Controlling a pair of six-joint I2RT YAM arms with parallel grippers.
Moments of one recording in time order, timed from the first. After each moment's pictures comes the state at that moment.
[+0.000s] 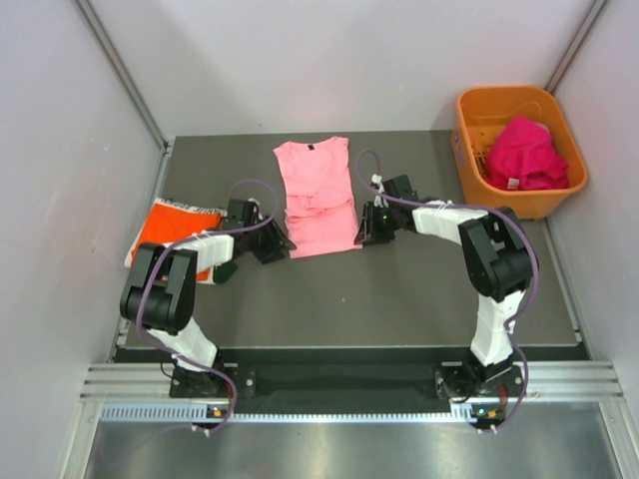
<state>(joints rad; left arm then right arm) -0.21 1.67 0.82 -0.06 0.35 -0.78 0.43 1.94 1.20 -0.21 -0.39 0.45</state>
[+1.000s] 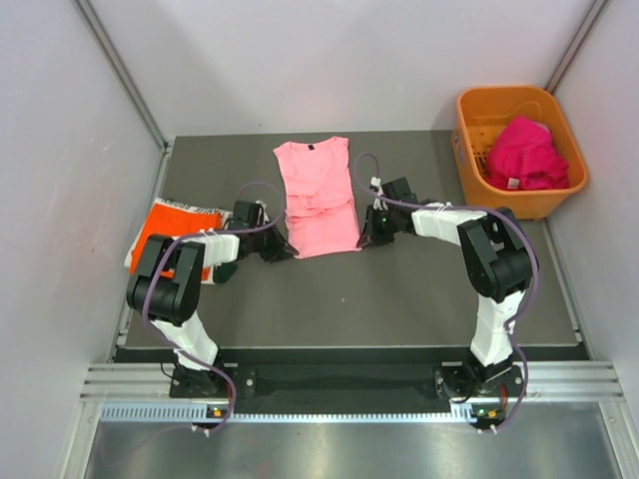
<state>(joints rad) -0.23 1.74 0.82 0.02 0.41 -0.80 0.44 1.94 1.18 -0.20 -0.38 0.45</state>
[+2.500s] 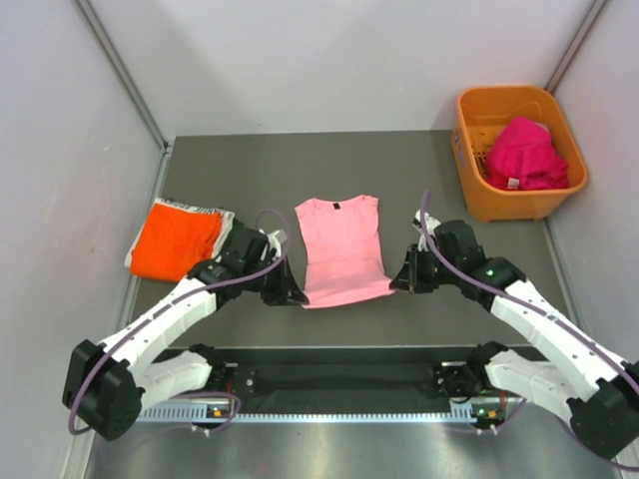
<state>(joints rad) -0.54 1.06 0.70 -0.53 0.48 -0.76 0.53 0.95 0.73 -0.57 -0.33 0.50</state>
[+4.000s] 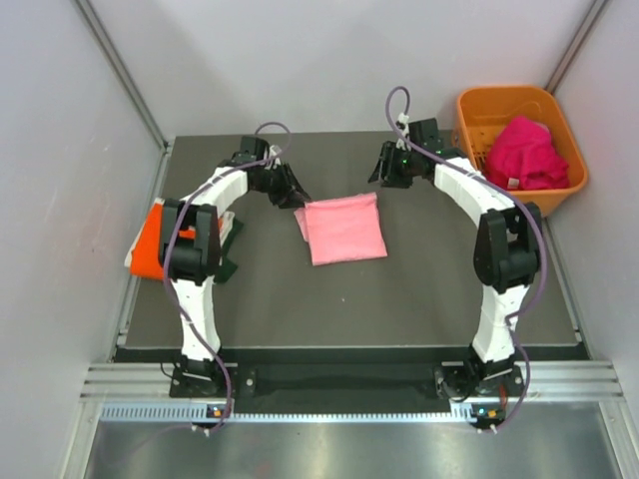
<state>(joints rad) -0.19 2.09 1.63 -0.51 0.64 -0.66 0.29 1.96 1.64 -0.48 -0.34 0.42</state>
